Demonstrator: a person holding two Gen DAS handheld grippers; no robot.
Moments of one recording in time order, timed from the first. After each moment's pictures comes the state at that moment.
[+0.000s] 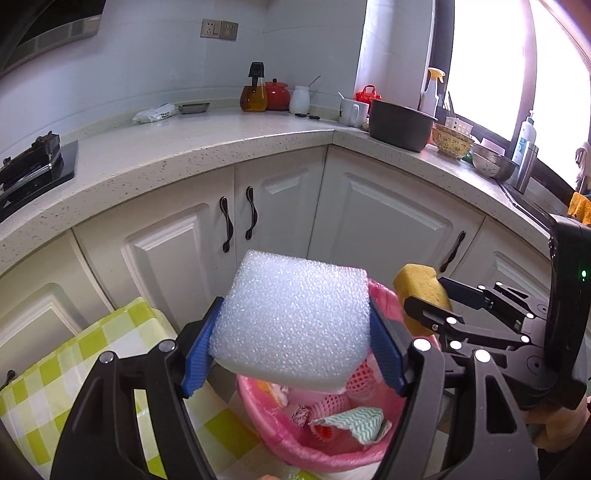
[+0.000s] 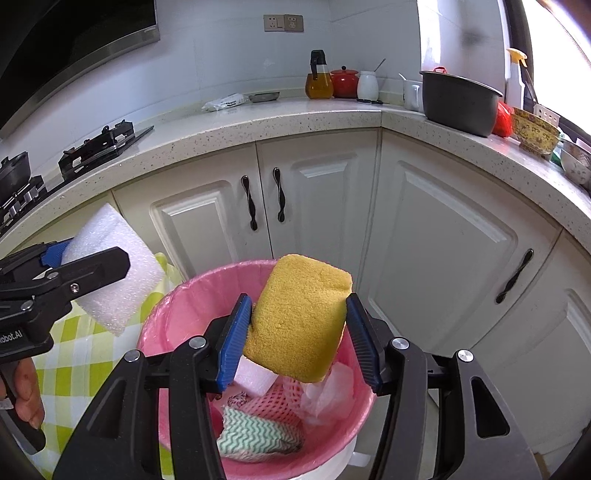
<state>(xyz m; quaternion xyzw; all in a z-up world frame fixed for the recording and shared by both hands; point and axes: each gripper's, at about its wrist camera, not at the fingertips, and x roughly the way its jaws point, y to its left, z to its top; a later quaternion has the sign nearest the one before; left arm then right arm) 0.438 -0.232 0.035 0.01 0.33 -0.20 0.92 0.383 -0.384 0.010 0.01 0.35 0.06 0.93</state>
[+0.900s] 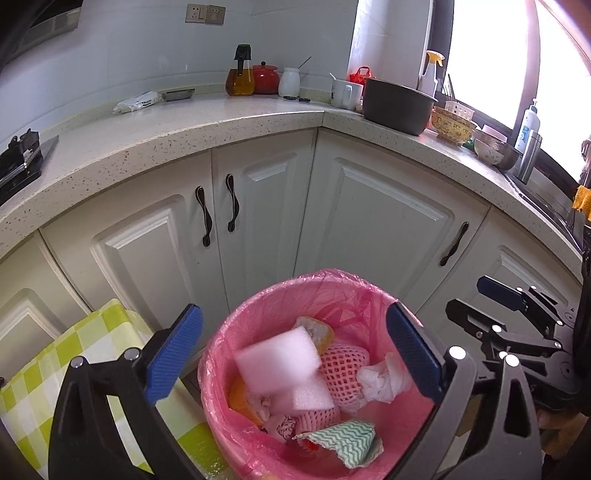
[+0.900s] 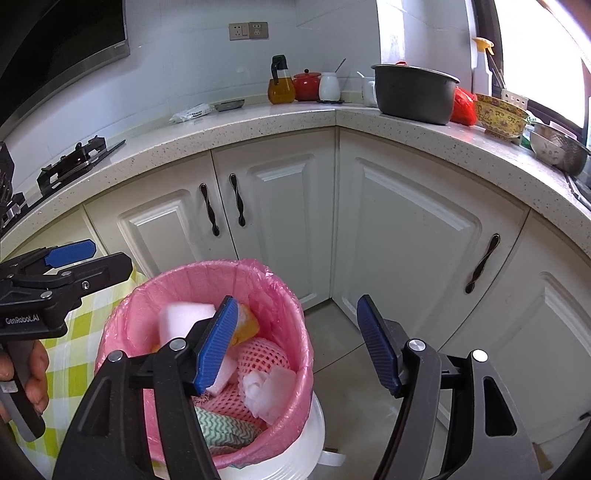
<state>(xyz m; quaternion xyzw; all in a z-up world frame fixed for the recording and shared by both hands) 0.463 -0.269 0.016 0.02 0.35 -0.20 0.91 0.369 -0.436 0.005 0.02 0.34 0.02 0.94</state>
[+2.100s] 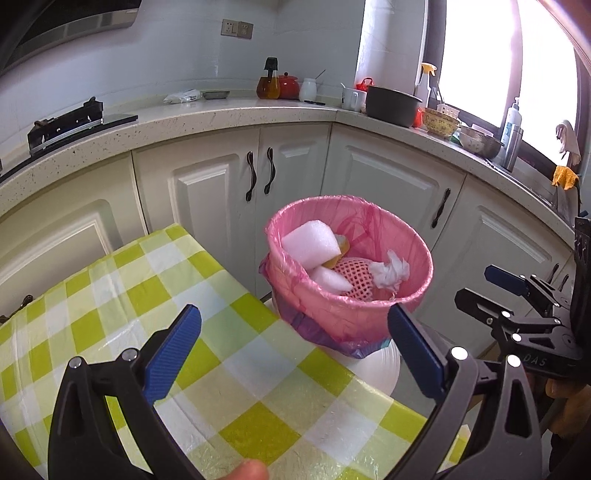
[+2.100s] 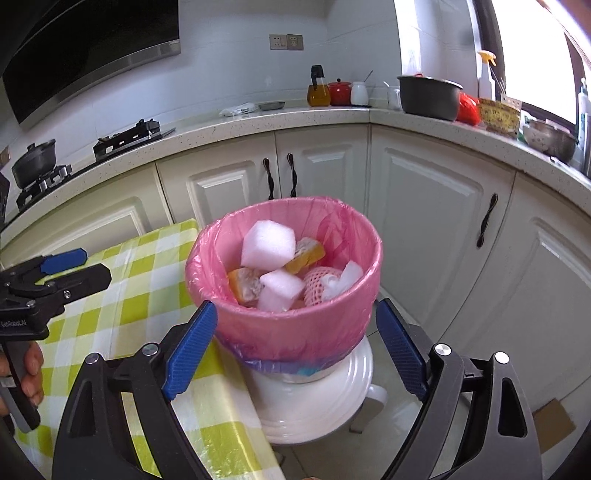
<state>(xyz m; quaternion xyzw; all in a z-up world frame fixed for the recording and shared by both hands) 0.289 -0.163 -0.009 0.01 0.33 -0.19 0.93 0.221 -0.369 -0.016 0.03 0.32 0.05 0.95</state>
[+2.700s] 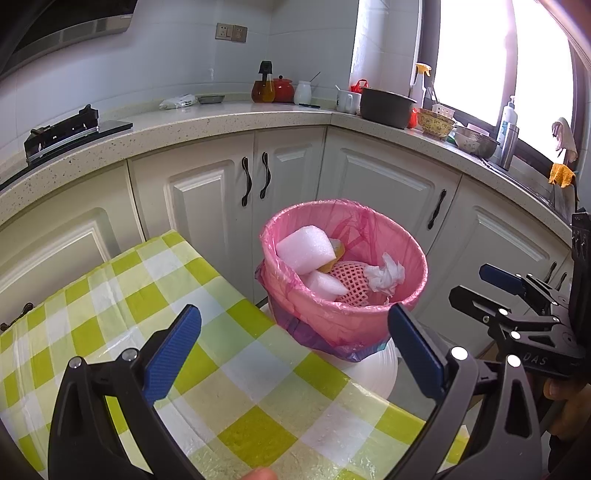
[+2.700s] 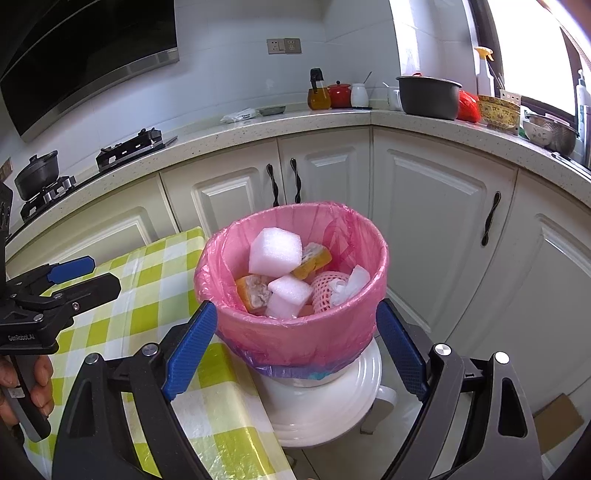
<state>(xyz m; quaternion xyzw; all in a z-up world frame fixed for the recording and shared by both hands) 0.289 -0.167 -0.004 0.02 0.32 -0.19 0.93 0.222 -0.369 -0.011 0.04 0.31 0.06 0.95</state>
